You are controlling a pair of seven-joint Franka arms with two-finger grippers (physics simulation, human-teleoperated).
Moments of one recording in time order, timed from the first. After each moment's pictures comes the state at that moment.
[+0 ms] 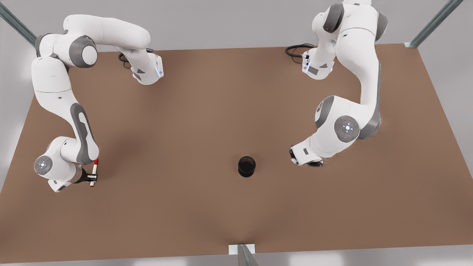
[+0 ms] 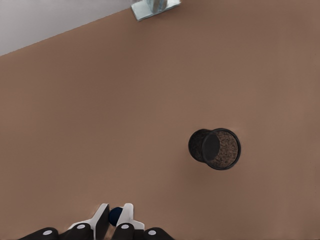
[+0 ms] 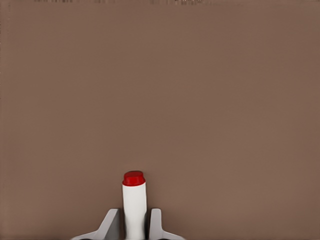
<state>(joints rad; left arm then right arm) -0.40 0.54 -0.01 -1.24 -0.16 1.84 0.06 -0.41 0.76 0.12 -1.66 -0.17 2.38 -0.17</state>
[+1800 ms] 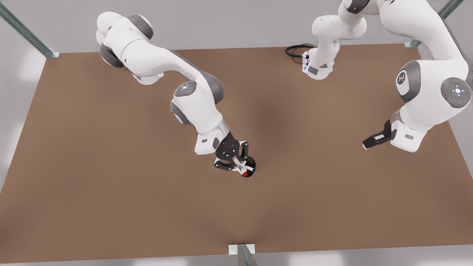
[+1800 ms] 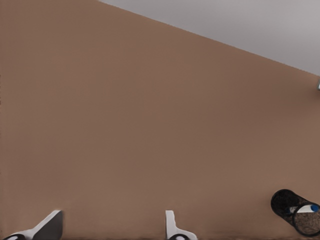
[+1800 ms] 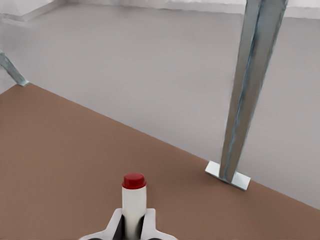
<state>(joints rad) -0.06 0.27 0.01 -1.37 0.00 1.61 -0.36 0.38 0.74 0.45 -1.01 -0.33 2.46 0.27</state>
